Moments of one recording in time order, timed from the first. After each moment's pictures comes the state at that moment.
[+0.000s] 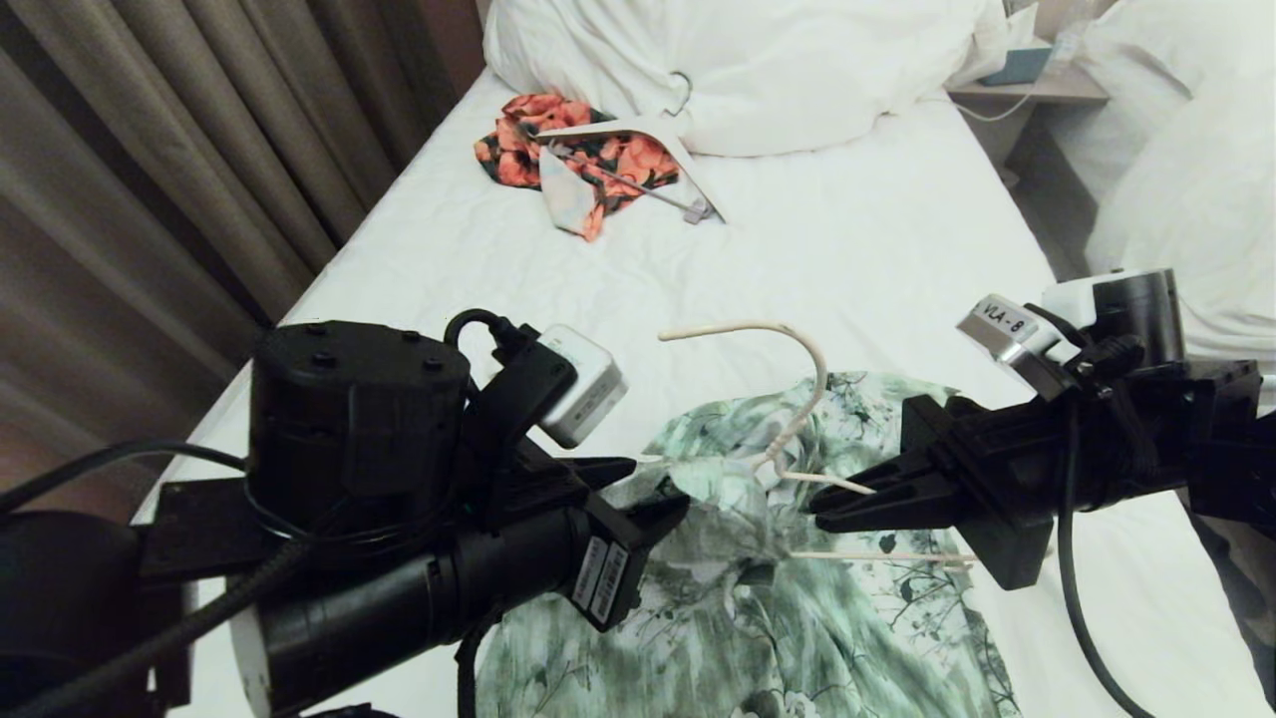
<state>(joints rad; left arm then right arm) -0.93 1.49 -0.81 -0.31 0.21 0.07 0.39 1.67 -0.99 -0.22 1.22 -0.46</state>
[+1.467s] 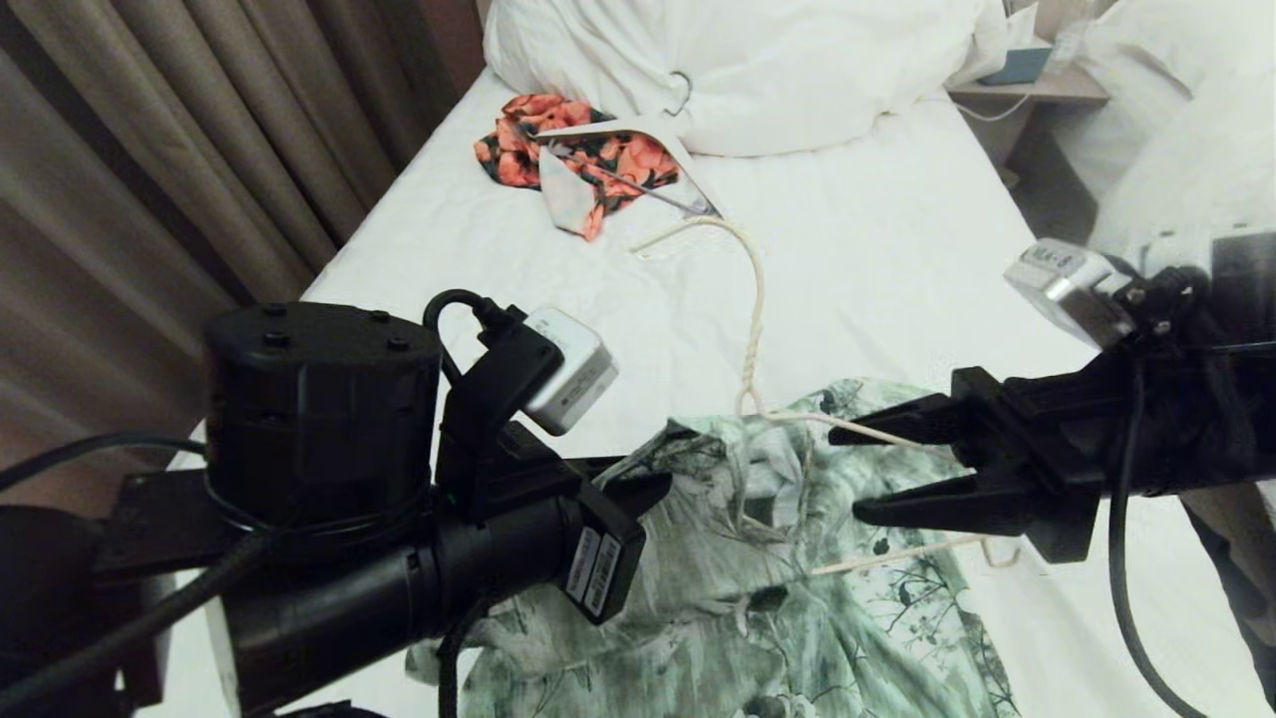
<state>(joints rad) -0.94 1.46 -0.82 -0.31 0.21 0.08 0.37 1.53 -0.97 -0.23 1.05 -0.22</state>
